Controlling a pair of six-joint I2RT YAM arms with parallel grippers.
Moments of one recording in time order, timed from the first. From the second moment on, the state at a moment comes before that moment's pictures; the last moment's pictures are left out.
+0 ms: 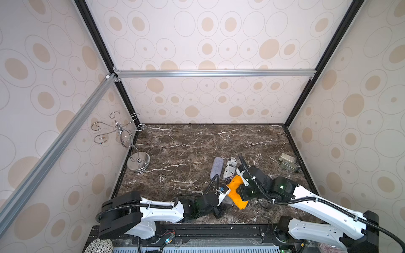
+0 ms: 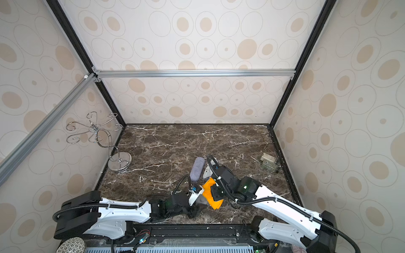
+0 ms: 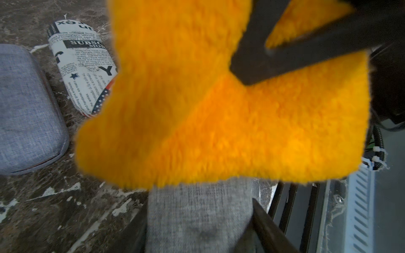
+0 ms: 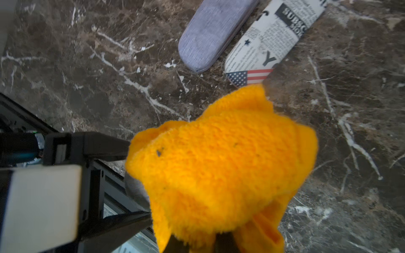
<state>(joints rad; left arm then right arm) -1.26 1.35 0.50 0.27 -0.14 -0.34 0.87 0.99 0.85 -0.85 0.03 0.57</state>
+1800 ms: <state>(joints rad) -0.97 1.28 0.55 0.13 0.13 -0.31 0.72 0.96 0.88 -0.82 -0.04 0.44</state>
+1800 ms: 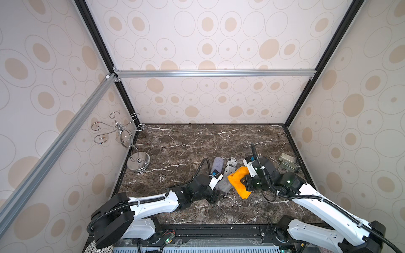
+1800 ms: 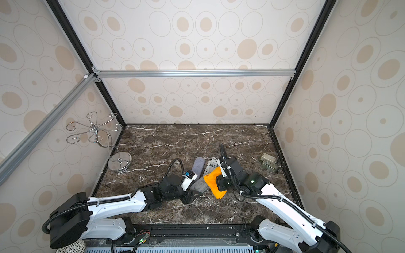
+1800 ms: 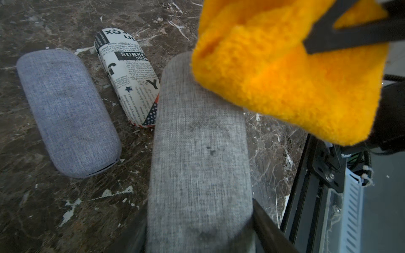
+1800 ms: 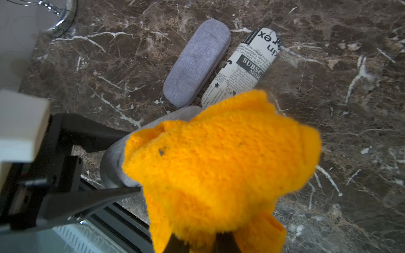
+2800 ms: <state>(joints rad) -0.84 1.24 0.55 0.03 0.39 -0.32 0.79 1.14 0.96 -0.95 0.02 0.36</state>
